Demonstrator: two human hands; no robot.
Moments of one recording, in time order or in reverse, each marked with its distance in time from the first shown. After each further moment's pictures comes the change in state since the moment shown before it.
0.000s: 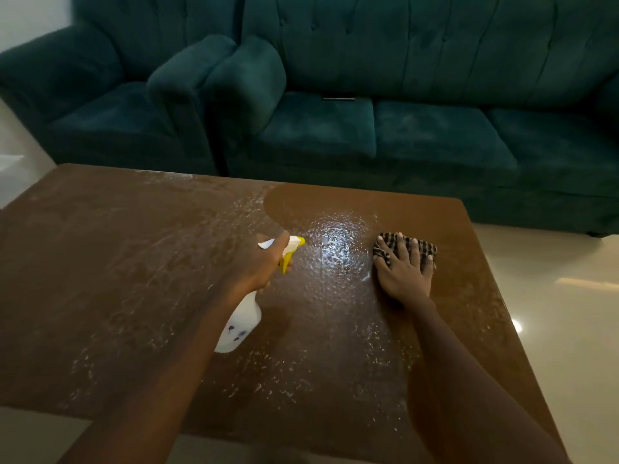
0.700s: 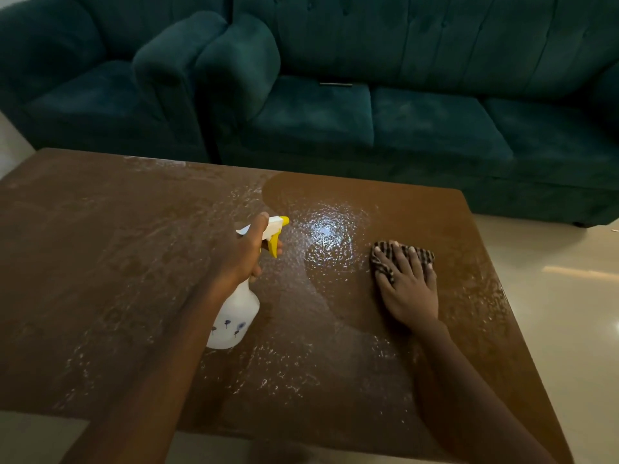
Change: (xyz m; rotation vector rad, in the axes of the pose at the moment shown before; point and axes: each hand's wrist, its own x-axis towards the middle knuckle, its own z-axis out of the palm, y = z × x) left_hand 0.009 -0.017 -0.022 -0.222 -0.016 0.035; right_hand -0.045 0.005 0.017 -0.118 0.089 -0.078
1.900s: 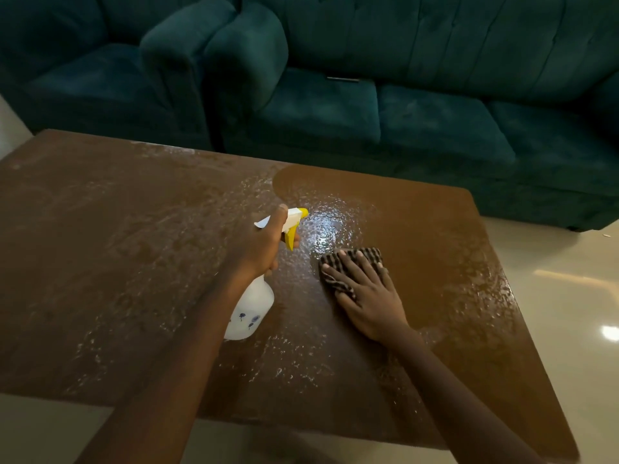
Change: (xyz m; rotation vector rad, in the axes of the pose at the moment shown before) left_hand -0.012 0.001 -0.004 0.018 -0.031 0.036; right_hand -0.032 -0.070 0.012 -0.028 -0.044 -0.400
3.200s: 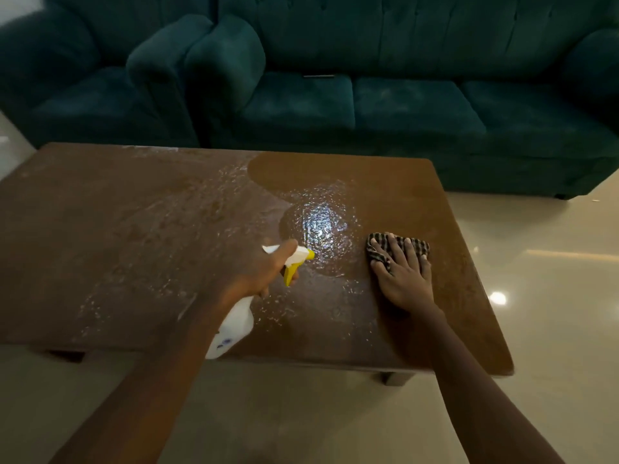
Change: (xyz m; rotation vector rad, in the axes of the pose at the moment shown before) left_hand -0.107 0.005 0.054 0.240 -0.230 0.000; right_hand -0.094 0.080 -0.008 0.198 -0.012 0.439
